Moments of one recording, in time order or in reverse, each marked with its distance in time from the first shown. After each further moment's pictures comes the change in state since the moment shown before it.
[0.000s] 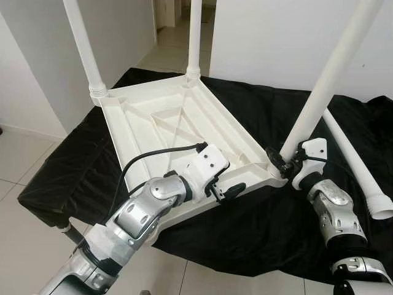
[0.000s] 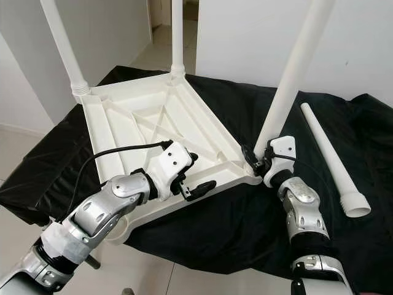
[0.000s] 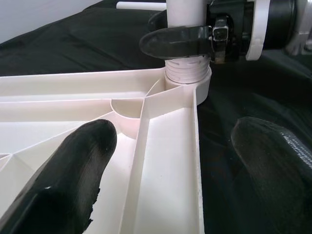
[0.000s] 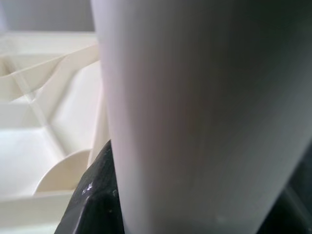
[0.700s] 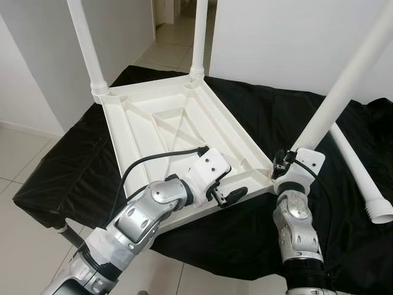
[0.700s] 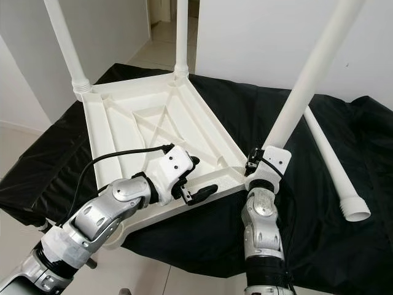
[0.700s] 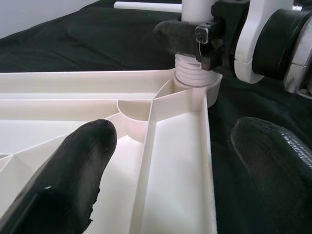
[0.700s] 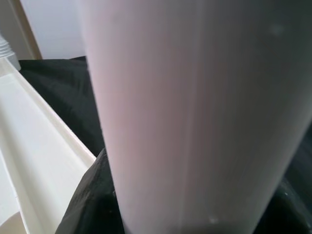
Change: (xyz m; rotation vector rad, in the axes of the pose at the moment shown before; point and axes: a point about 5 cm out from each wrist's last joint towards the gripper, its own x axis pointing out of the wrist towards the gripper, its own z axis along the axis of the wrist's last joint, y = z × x) left arm -0.002 -0.006 -0.001 -0.003 -0.004 -0.013; right arm -0.017 0.045 0.005 0.168 0.011 -0.618
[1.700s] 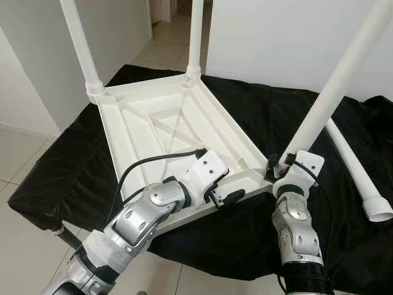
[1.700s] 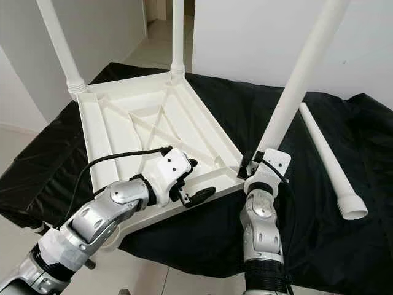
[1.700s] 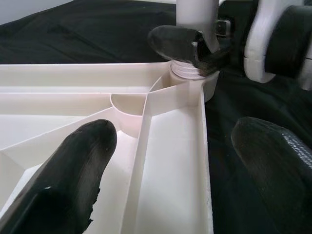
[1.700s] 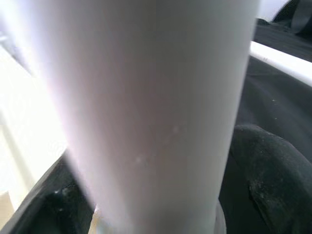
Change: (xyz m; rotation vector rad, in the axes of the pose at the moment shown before) left arm -0.003 -0.001 -0.004 -0.011 0.019 0.003; right arm -0.009 0.000 0.000 0.008 0.019 0.060
